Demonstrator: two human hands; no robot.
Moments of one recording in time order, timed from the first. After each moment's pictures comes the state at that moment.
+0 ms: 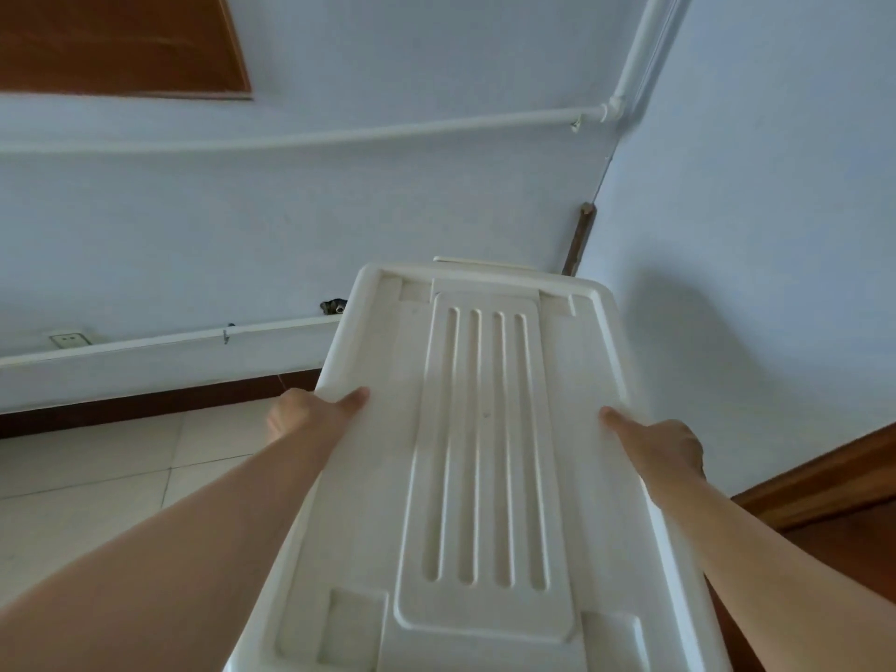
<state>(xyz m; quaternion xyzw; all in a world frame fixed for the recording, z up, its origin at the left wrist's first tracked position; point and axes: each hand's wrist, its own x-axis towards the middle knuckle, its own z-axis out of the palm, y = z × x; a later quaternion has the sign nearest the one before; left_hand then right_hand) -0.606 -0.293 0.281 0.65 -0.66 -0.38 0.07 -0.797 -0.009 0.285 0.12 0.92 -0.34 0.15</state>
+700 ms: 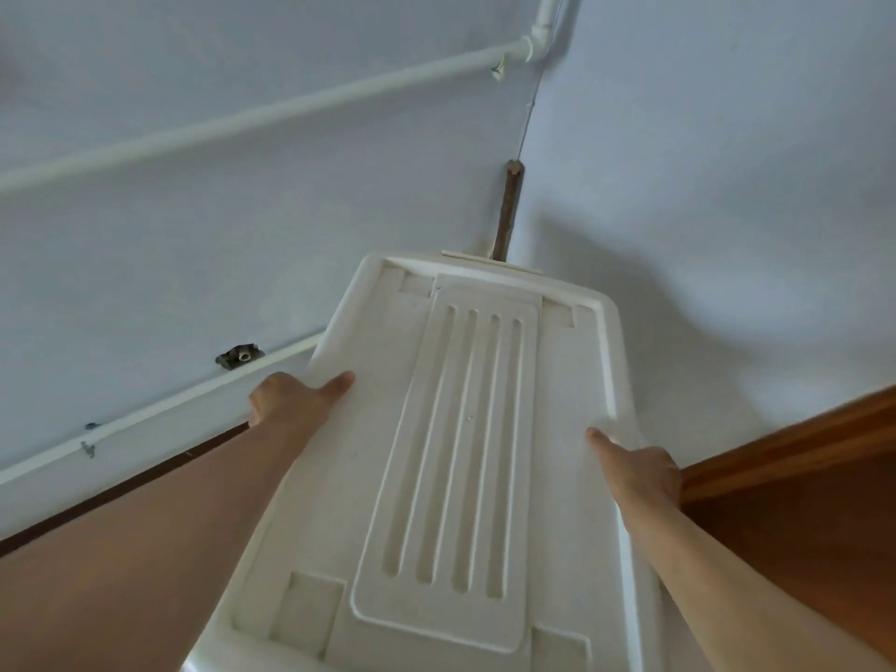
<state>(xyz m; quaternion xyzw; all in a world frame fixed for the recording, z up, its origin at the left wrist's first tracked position) -0.777 -0.440 0.224 0.49 -0.81 -0.33 -0.06 -0.825 -0.102 0.227 0.34 0.88 -0.32 0.12</state>
